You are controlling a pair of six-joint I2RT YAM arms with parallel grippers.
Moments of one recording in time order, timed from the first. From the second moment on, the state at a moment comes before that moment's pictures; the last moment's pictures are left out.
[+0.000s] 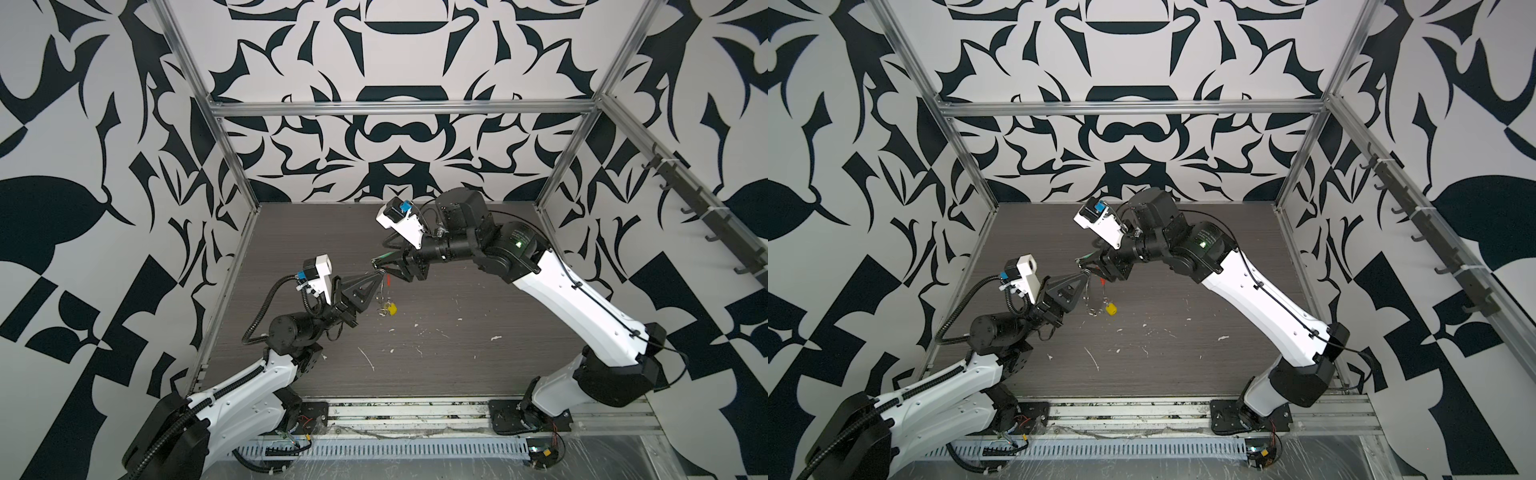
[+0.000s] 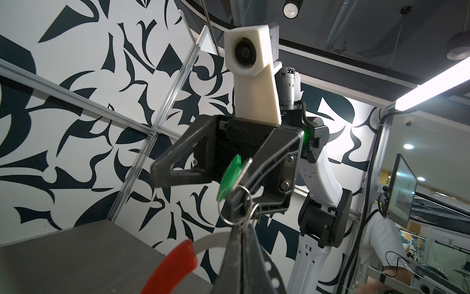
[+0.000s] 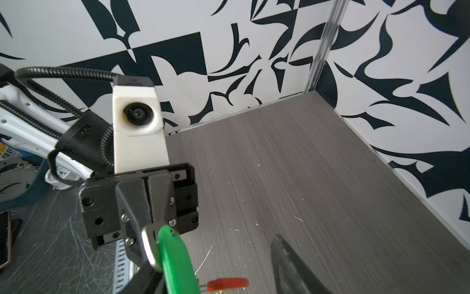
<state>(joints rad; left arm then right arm) -0.69 0.96 0.34 1.29 0.44 -0.80 0.88 1.53 1.88 -0.84 -0.41 -0.12</state>
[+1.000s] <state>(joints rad) -0.69 0.94 0.33 1.26 0.42 -0.80 1.04 1.58 2.01 -0.93 -0.01 -0.46</state>
